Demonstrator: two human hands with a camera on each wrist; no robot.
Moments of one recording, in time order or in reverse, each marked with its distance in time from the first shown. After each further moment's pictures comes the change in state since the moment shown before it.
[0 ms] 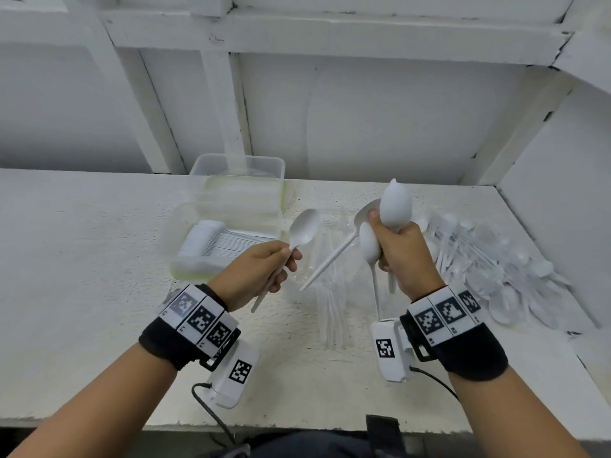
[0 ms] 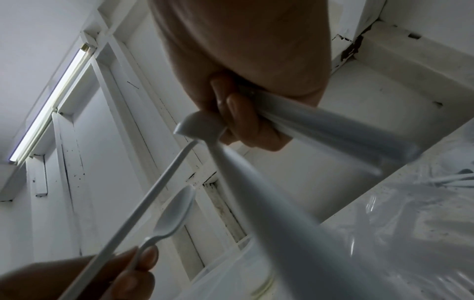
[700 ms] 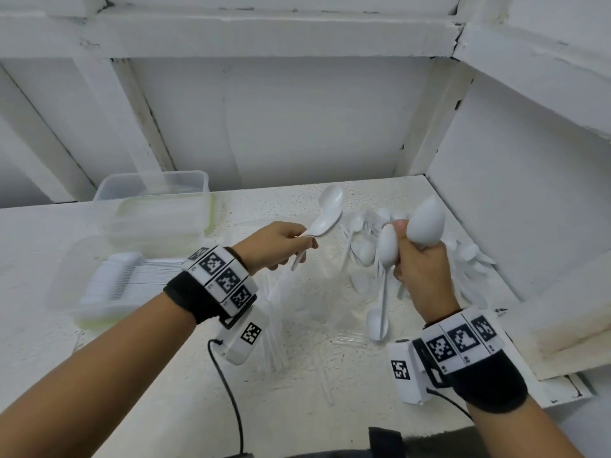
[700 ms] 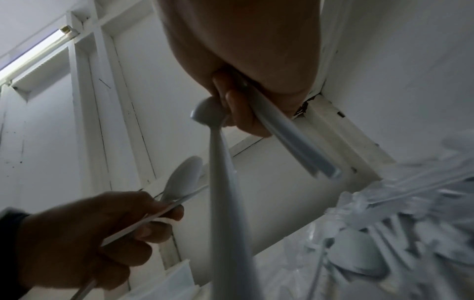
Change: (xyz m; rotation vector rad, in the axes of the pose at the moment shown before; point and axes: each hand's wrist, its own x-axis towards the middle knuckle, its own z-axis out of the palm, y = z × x) left_hand 0.098 0.051 0.091 0.525 -0.251 0.052; right_hand 0.012 0.032 -0.104 0.071 0.313 -0.129
